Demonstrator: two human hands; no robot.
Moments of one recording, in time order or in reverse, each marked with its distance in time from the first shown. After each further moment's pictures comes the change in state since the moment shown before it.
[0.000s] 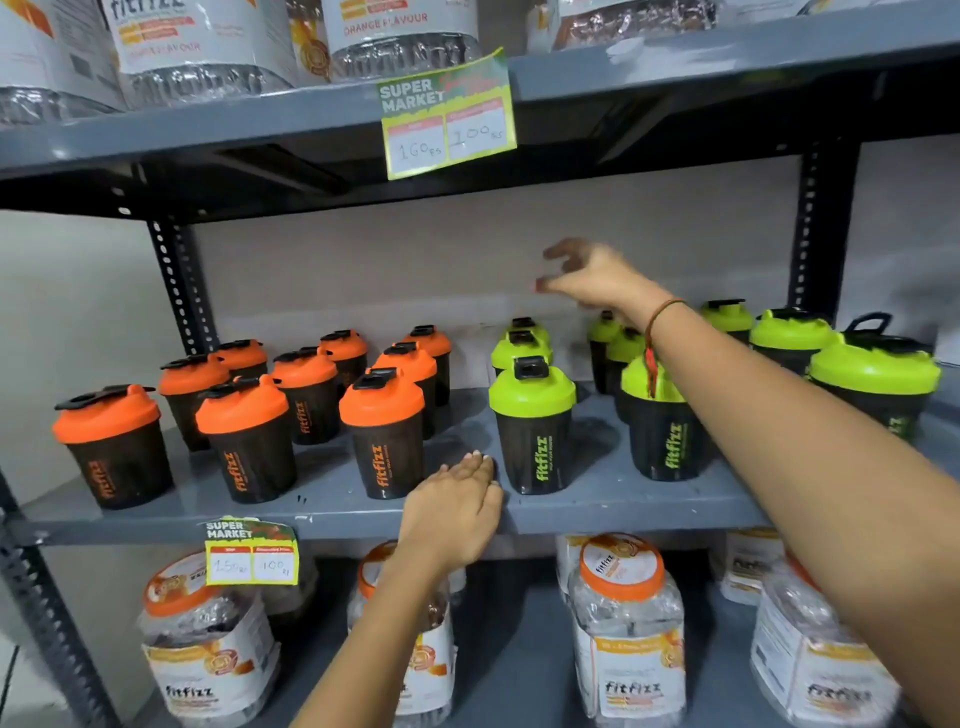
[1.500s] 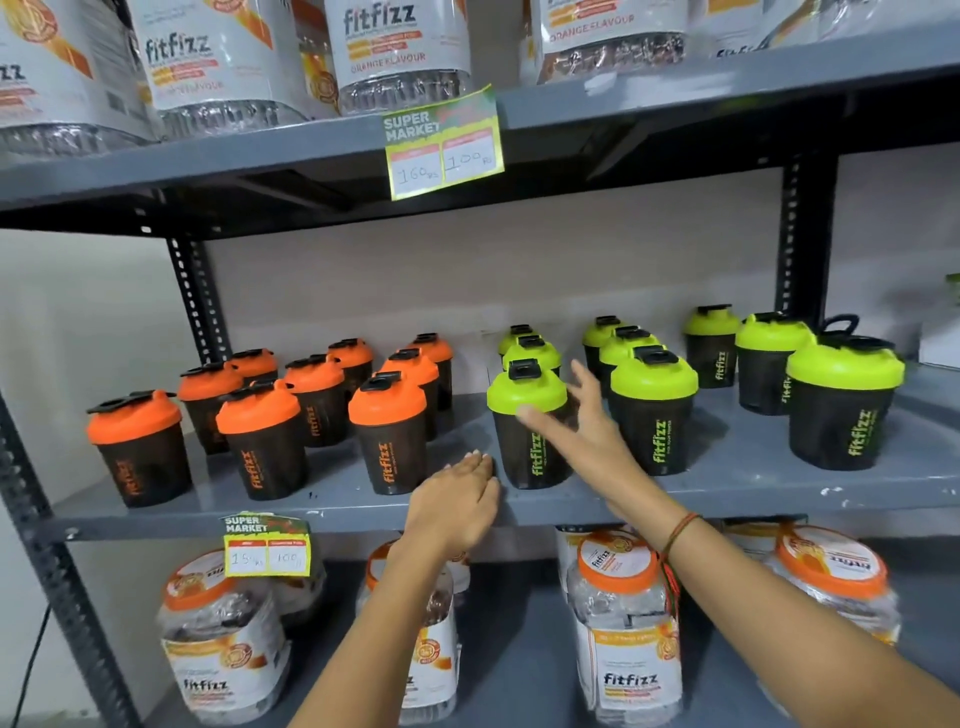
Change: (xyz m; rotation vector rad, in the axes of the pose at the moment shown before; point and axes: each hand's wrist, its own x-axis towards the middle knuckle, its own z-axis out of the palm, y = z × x) left_hand -0.001 0.004 -0.010 -0.068 -0.103 -0.048; right_hand -0.163 0.041 0.074 0.524 -0.043 0.046
